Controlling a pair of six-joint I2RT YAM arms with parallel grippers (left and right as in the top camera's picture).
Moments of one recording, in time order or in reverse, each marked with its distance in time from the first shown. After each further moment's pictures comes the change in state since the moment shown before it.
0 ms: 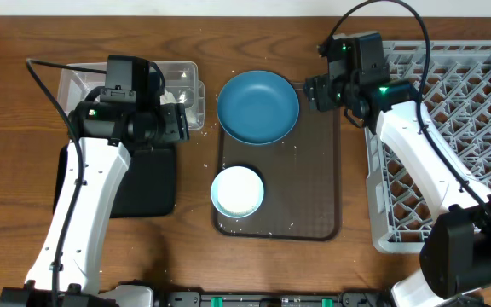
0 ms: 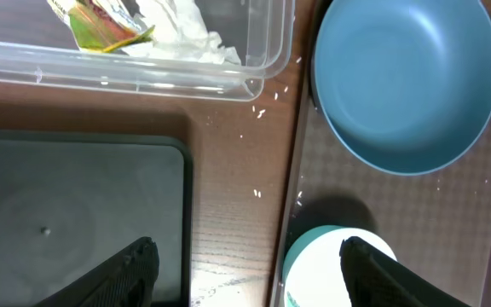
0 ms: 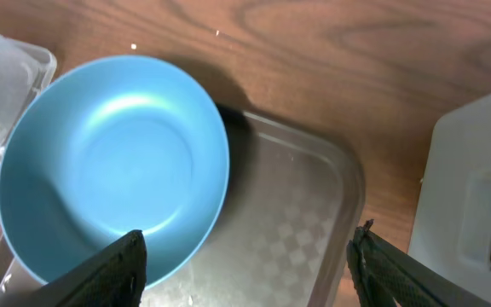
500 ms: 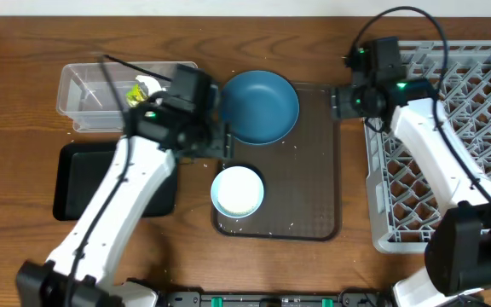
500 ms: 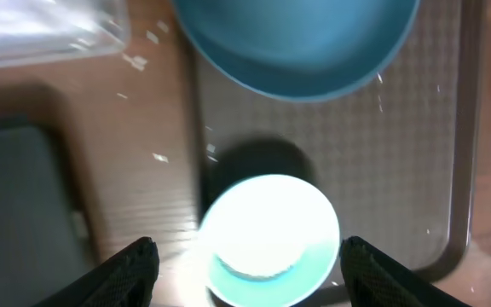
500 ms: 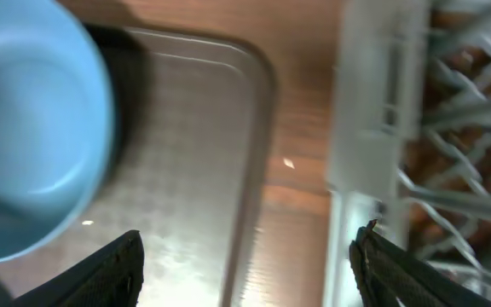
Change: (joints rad) left arm -0.297 0.076 0.000 -0.015 0.003 -0.069; right arm -0.107 0.000 0.000 -0.191 0.080 0.051
